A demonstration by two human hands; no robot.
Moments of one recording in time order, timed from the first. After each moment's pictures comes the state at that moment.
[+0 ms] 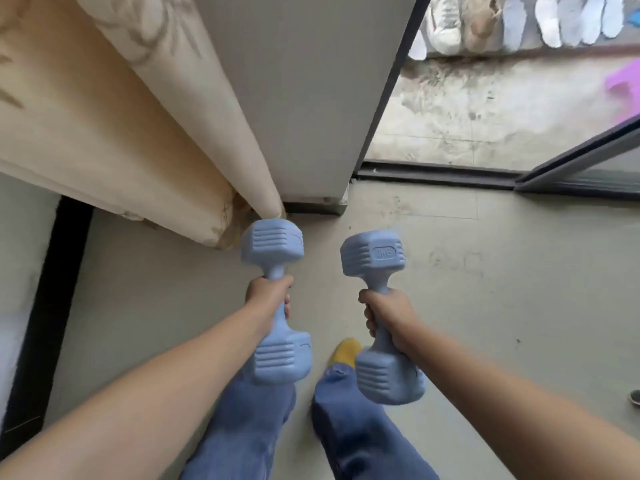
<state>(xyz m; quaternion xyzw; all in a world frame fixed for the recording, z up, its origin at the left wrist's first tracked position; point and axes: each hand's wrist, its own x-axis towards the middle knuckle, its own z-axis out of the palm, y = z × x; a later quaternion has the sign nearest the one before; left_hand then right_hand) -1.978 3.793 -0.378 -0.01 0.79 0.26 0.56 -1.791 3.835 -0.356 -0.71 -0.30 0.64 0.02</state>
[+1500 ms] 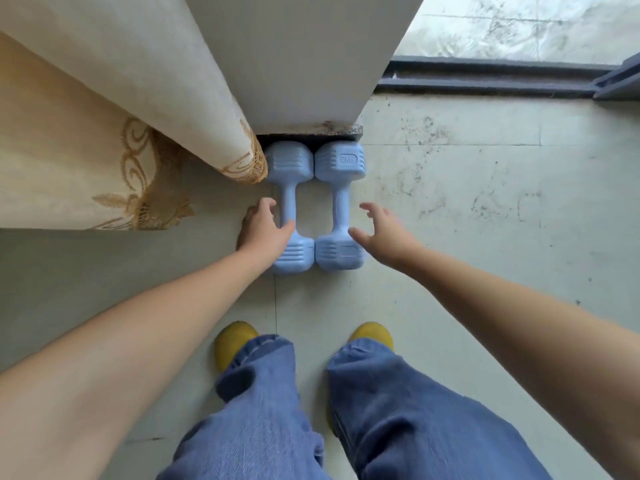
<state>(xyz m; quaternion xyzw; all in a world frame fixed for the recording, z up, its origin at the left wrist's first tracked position) -2.015 3.858 -0.599 0.35 0.82 0.07 0.45 -1.816 3.904 -0.575 -0.62 -0.63 0.44 -0.15</state>
